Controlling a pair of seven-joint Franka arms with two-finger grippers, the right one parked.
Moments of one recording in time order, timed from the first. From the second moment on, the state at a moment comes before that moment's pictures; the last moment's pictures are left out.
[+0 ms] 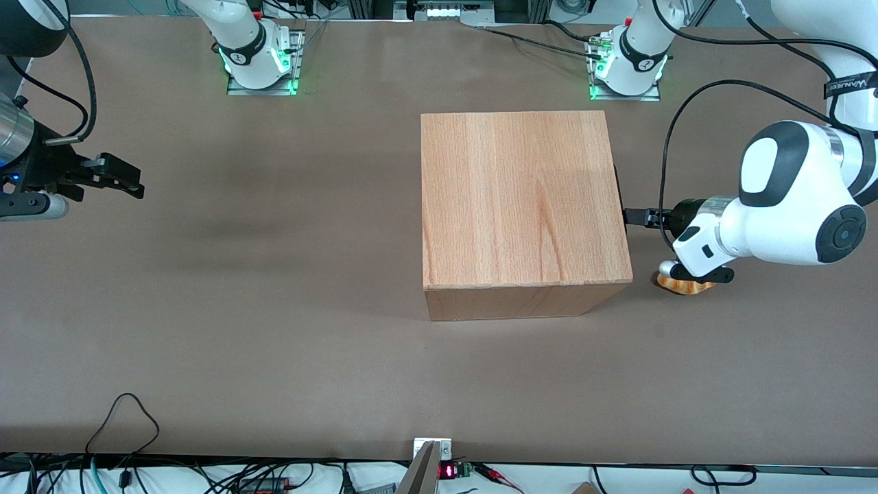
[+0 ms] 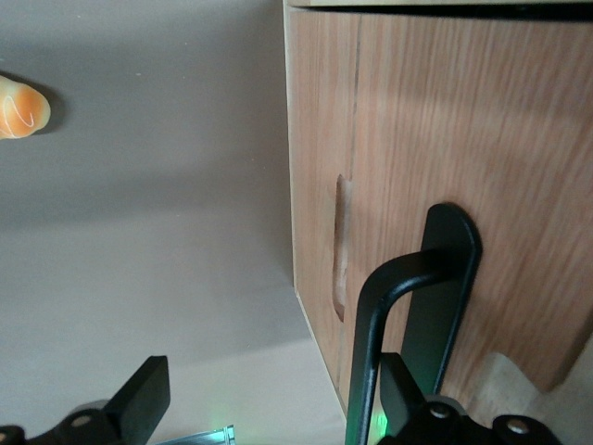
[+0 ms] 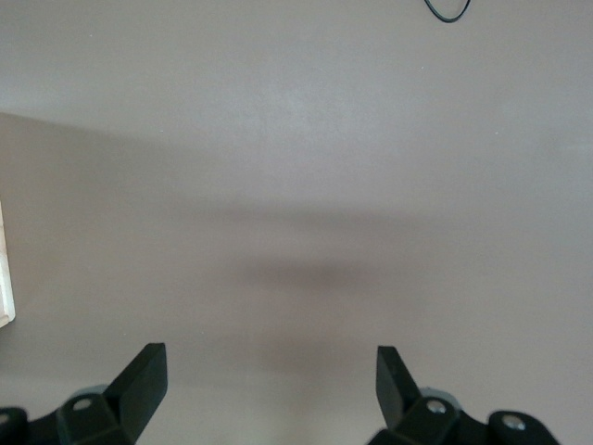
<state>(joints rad) -0.04 0.38 -0.05 -1.57 -0.29 1.54 -0.03</state>
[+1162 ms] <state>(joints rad) -0.04 0.39 -0.05 -1.60 -0.30 1.57 -0.03</state>
